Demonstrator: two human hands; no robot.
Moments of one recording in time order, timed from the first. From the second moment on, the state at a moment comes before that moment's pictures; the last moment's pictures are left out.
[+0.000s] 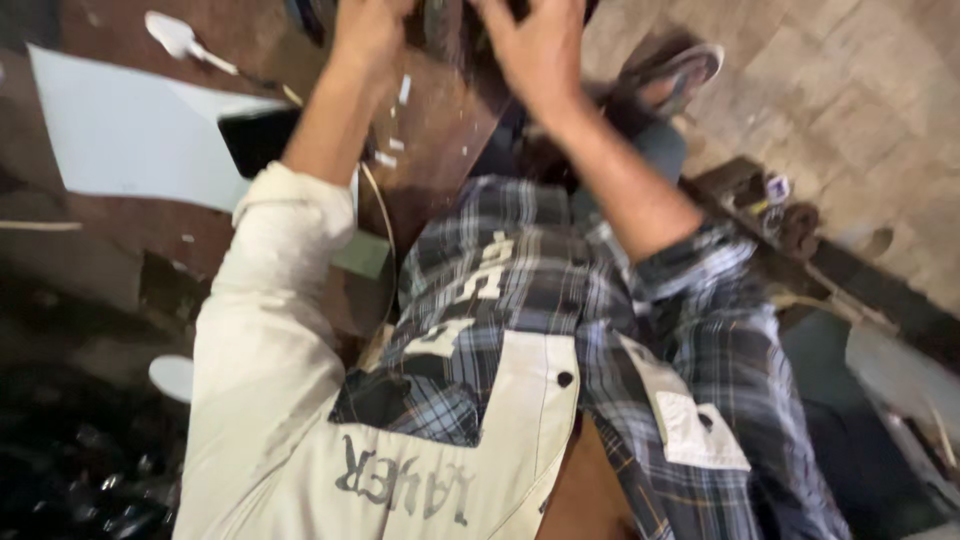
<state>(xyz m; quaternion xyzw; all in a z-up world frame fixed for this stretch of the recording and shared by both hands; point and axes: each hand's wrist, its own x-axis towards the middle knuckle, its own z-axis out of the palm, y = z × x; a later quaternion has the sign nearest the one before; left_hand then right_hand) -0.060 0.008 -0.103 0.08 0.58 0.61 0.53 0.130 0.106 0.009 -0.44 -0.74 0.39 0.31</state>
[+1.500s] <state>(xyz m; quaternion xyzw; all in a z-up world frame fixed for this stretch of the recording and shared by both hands) -0.031 0.022 -0.044 0.23 0.52 0.67 0.48 0.117 0.141 0.061 -0.24 -0.83 0.43 0.24</state>
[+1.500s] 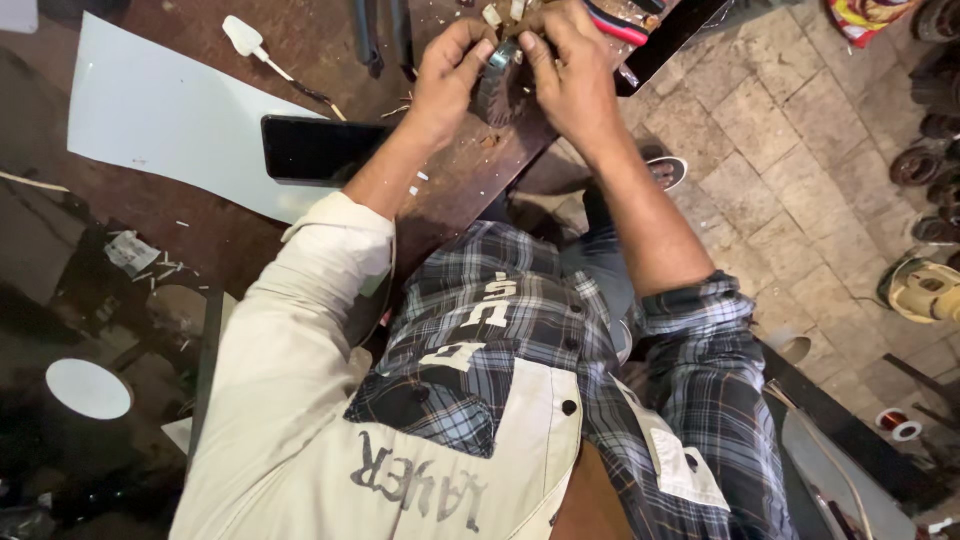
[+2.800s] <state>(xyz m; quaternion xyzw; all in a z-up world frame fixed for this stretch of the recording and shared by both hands) -0.065 0.040 -0.073 0.14 0.44 0.67 0.58 0.124 0.086 0.028 -0.42 -0.77 0.37 0.32</state>
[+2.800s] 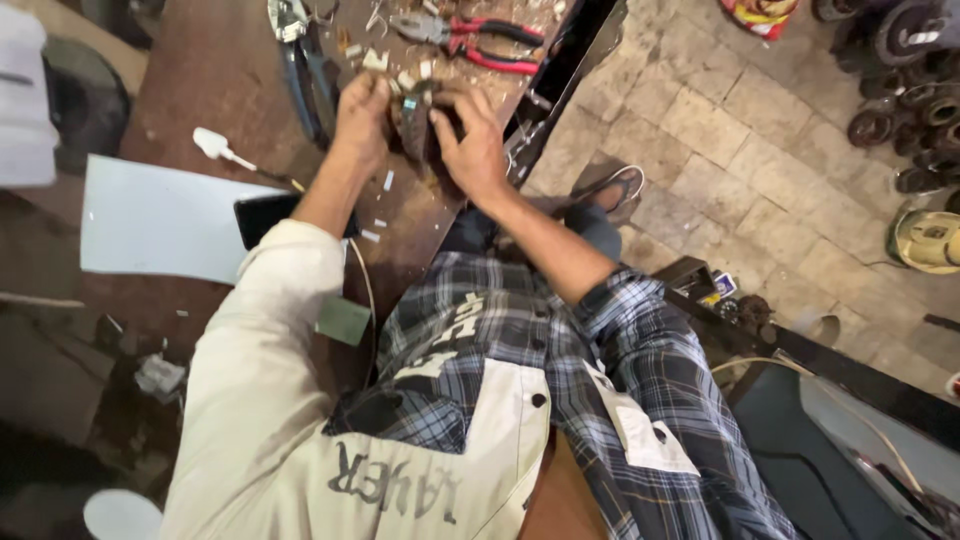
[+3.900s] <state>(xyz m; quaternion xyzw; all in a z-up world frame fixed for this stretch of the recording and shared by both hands) 0.013 0.012 -0.013 0.12 0.49 0.73 0.45 0.123 0.080 0.048 -0.29 -0.82 0.25 0.42</state>
